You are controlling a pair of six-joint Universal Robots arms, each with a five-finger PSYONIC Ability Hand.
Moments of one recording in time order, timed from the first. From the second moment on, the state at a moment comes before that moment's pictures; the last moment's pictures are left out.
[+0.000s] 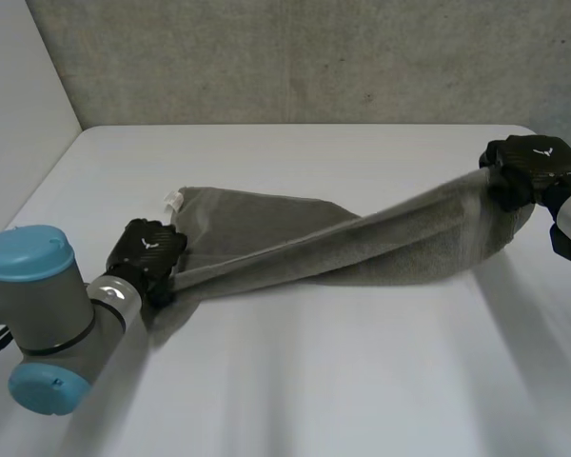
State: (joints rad) left arm 4.41 -2.09 -1.75 3.55 -1.47 3.65; right arm 1.58 -1.21 1.49 -0.11 1.17 2.93; left_hand 0.50 0.50 0.51 0.51 0.29; right_hand 1.33 1.30 1.32 1.33 1.16
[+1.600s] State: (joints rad) left arm 4.39 -1.95 -0.94 3.64 -1.47 3.19; right arm 1.86 -1.16 1.02 -0.45 1.49 2.77; left_hand 1.28 1.34 1.34 1.35 1.13; right_hand 1.33 1.30 1.33 1.33 1.16
